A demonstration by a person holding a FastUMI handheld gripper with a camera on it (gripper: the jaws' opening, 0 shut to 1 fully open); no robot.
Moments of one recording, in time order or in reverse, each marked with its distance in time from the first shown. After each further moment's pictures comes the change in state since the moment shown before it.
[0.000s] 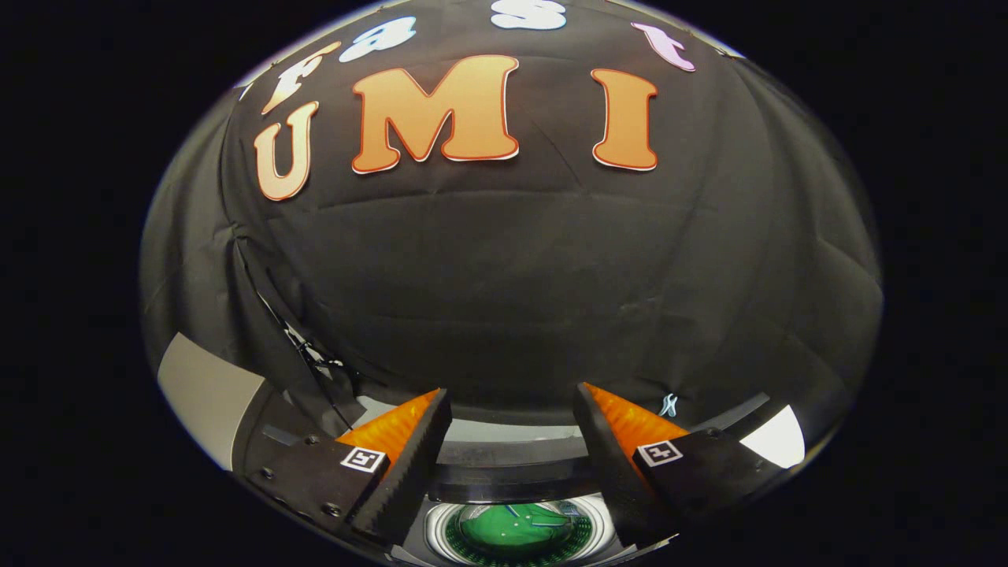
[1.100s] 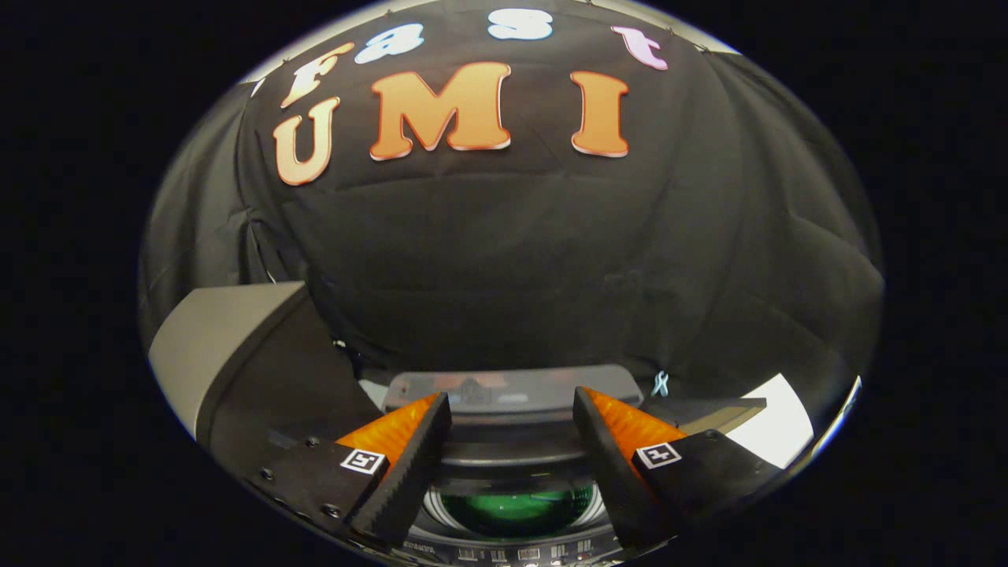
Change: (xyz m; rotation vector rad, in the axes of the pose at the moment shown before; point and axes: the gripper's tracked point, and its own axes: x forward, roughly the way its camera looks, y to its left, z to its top) arm -0.085 -0.007 -0.116 0.028 0.045 -0.024
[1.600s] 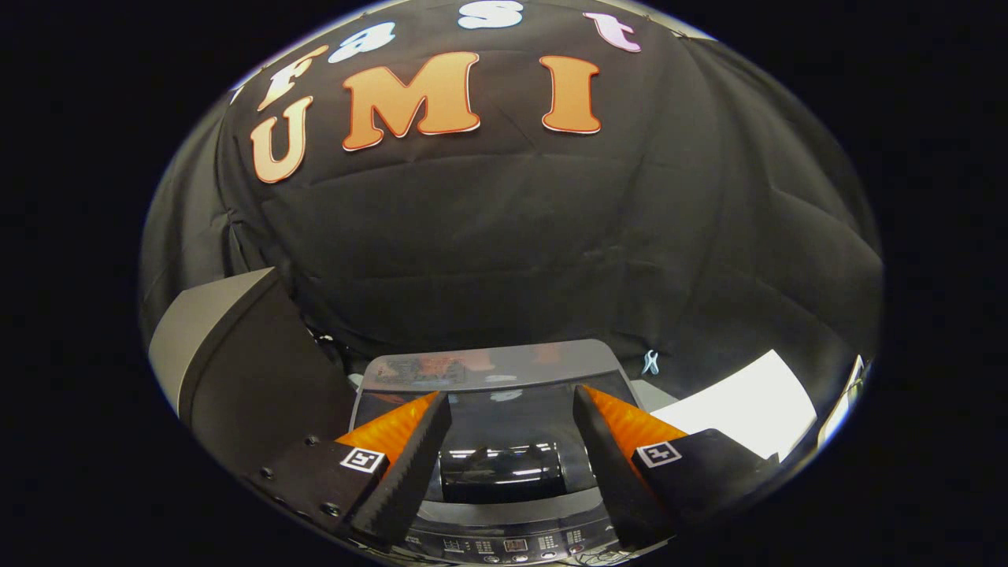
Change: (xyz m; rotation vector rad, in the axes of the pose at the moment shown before) arm 0.000 -0.030 -0.008 0.044 0.011 -0.049
